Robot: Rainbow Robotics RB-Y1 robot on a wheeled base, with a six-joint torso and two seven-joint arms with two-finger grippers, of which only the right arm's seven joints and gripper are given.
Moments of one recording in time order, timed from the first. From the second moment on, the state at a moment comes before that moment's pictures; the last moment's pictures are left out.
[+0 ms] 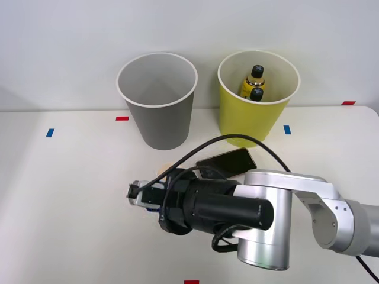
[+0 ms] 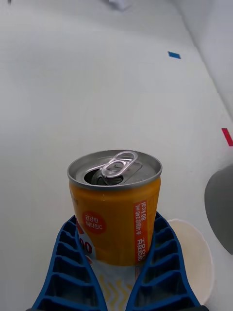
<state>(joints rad) -0.72 -0.68 1.14 -2.11 -0.39 0.78 1.54</state>
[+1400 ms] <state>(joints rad) -0.49 -0.73 0.65 -2.33 -0.09 0.43 0.74</state>
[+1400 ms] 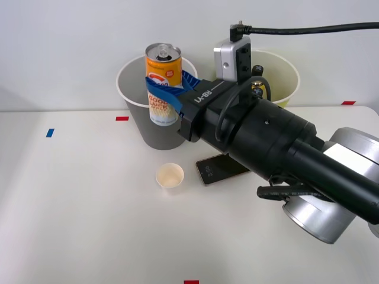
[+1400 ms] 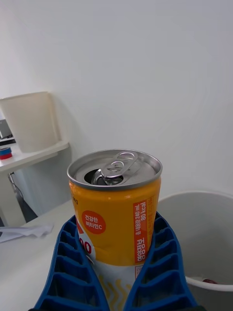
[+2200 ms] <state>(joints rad) -0.77 -0.45 0.61 -1.80 0.05 0.43 0.76</state>
